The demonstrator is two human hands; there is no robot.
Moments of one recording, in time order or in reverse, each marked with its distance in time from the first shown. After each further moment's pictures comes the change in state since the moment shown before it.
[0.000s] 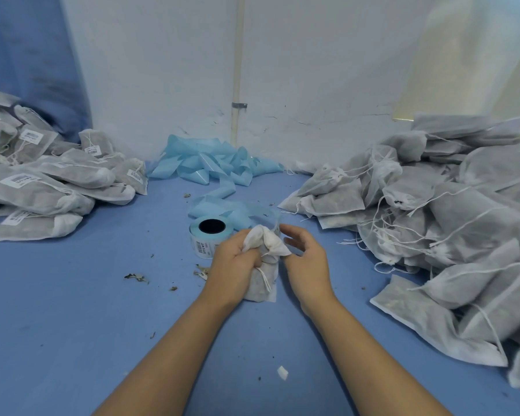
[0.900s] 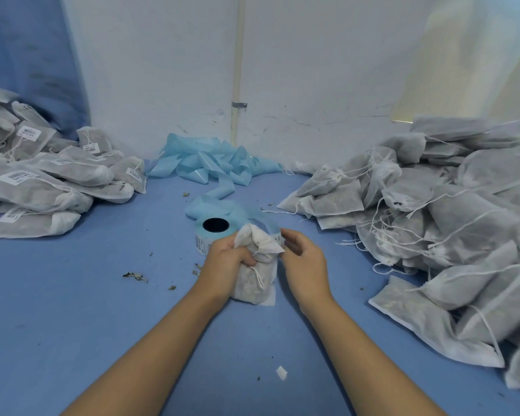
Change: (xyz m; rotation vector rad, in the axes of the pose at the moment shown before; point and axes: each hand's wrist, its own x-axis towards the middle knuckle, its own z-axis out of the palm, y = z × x) left_hand 0.002 0.002 -0.011 -0.188 -0.004 -0.183; right_hand 0.001 0.001 0.003 -0.042 0.042 0.028
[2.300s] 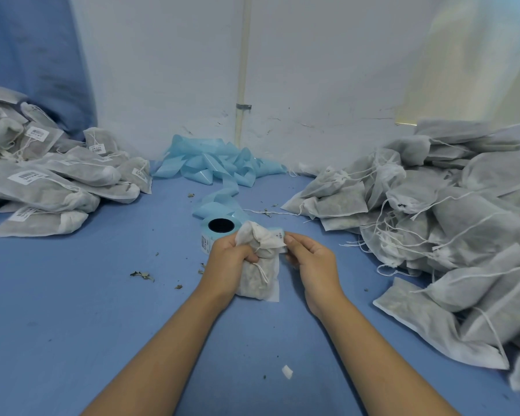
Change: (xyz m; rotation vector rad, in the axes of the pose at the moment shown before) left_hand -0.001 0.004 -0.001 -0.010 0.081 -0.035; right_hand -0.001 -0.010 -0.004 0.276 -0.026 0.086
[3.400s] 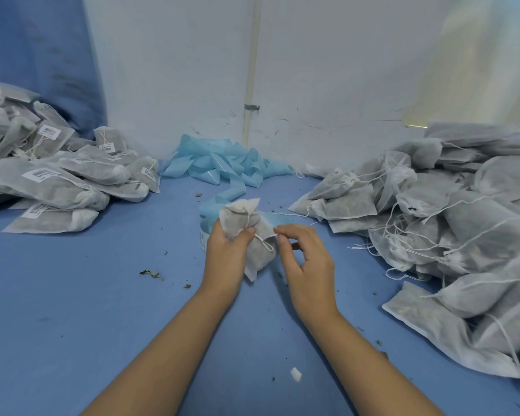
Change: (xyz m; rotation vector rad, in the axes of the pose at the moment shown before) left_hand 0.004 0.003 -0.003 -0.036 0.218 0.126; right_hand -0.020 0.002 0.017 -0.486 0.042 -0.685
